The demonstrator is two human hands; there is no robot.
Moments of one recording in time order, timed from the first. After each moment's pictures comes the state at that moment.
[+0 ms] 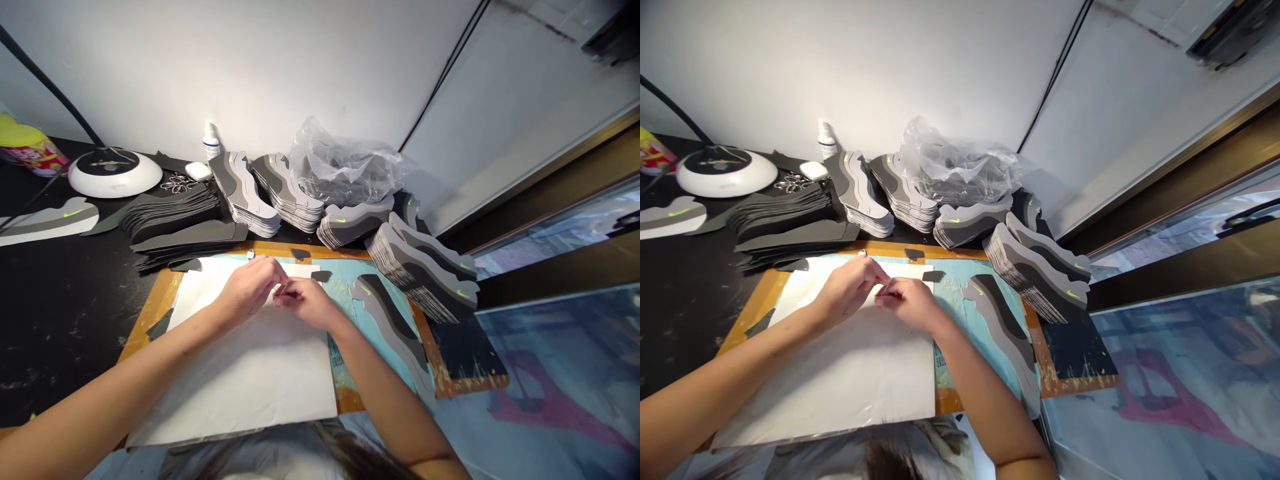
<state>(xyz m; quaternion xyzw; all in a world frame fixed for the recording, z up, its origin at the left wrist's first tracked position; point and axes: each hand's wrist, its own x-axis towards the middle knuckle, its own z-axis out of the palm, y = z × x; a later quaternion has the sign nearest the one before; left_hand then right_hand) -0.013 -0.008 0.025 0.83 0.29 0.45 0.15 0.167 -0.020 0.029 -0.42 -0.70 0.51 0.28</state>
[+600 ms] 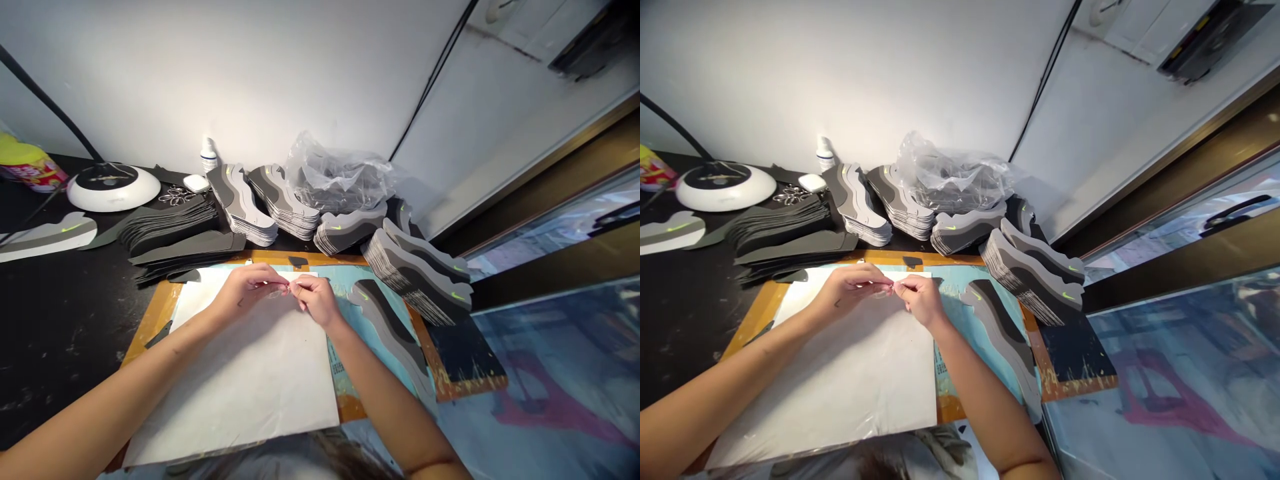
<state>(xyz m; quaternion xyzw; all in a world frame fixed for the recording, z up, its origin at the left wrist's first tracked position) -0.019 0.002 0.026 0.78 0.33 0.41 0.34 0.172 -0.015 0.021 -0.46 -0.58 0.52 0.43</state>
